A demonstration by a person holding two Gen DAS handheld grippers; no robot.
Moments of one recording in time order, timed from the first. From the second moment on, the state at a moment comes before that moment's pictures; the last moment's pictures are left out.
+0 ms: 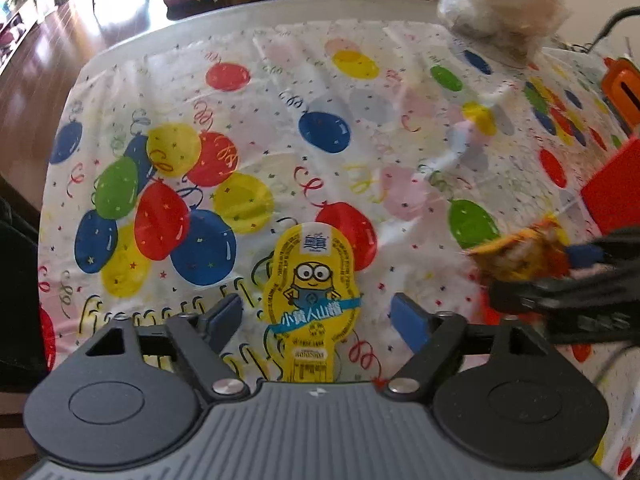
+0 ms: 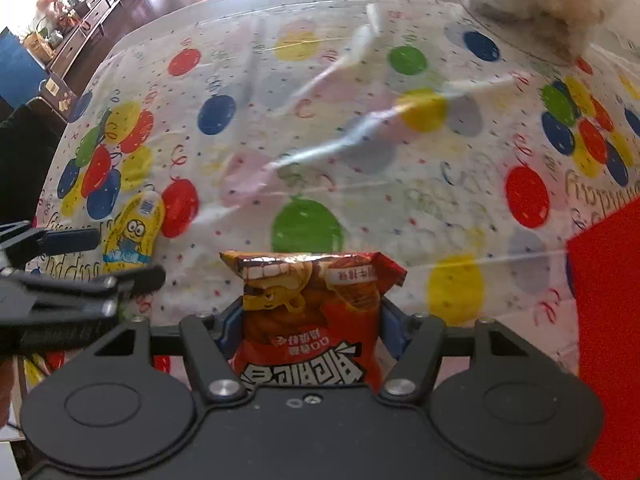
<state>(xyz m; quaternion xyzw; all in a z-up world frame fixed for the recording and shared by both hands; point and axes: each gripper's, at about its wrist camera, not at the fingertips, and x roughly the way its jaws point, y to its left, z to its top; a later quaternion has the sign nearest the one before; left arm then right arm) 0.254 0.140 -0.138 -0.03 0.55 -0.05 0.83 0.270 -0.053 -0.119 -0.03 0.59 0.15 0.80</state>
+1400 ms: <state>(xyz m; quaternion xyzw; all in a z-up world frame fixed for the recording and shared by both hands) 0.193 -0.023 0.006 -0.08 0.45 -0.09 0.88 0.216 -0.243 0.013 -0.01 0.48 0.18 0.86</state>
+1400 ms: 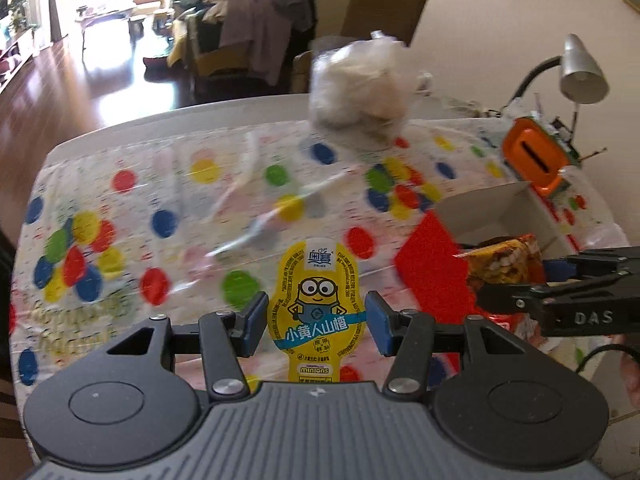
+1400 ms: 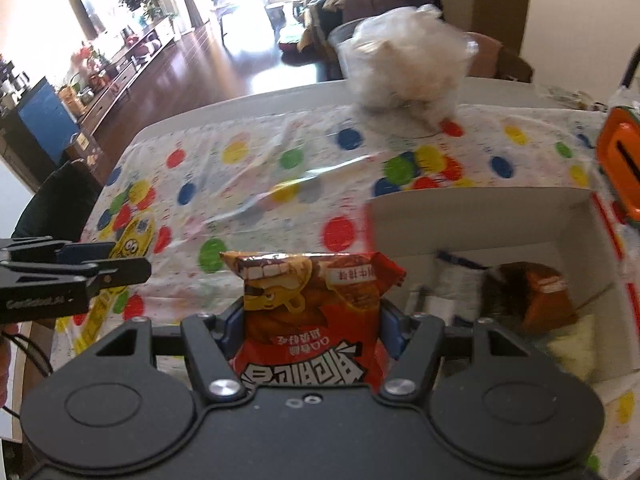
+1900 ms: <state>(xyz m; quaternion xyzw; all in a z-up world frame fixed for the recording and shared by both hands) 0.218 -0.155 0.020 -0.05 0.45 -0.14 0.88 0.246 -0.370 0.012 -0.01 0.47 0.12 0.87</state>
